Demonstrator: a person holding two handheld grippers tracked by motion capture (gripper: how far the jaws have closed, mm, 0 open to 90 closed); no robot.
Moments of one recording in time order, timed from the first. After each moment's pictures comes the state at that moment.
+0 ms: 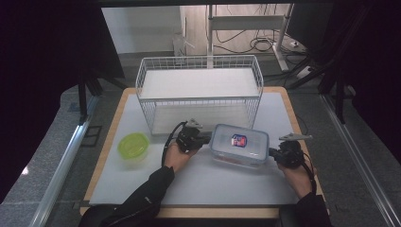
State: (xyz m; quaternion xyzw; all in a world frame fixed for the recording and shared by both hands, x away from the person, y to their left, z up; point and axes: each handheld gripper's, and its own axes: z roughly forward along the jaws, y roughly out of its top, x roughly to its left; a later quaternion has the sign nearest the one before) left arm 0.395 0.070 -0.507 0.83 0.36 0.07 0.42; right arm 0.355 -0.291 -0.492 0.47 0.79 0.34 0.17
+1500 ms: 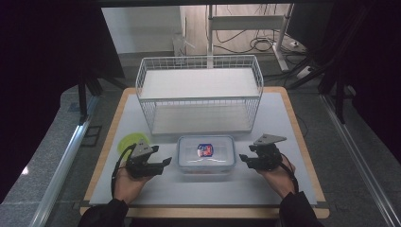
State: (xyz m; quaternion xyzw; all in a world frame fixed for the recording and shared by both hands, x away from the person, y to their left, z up) left arm 0.283 0.189 -0.497 0.80 0.38 0.19 0.43; right arm 0.343 -0.227 -0.486 0.35 0.84 0.37 0.17
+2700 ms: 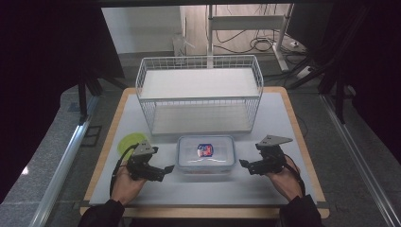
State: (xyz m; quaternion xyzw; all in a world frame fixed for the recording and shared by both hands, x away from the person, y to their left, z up) left arm 0.294 0.187 -0.490 0.82 0.36 0.12 0.43; right arm 0.337 -0.234 -0.478 0.34 0.84 0.40 0.15
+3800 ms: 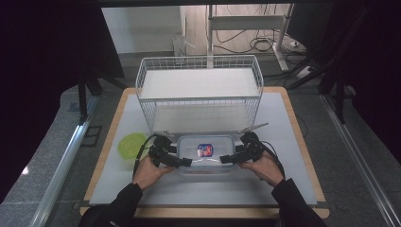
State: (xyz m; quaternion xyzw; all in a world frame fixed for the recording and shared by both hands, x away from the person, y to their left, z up) left arm 0.353 0.146 -0.513 0.81 0.38 -0.07 0.43; right arm 0.382 -0.185 -0.493 0.37 0.84 0.39 -0.07
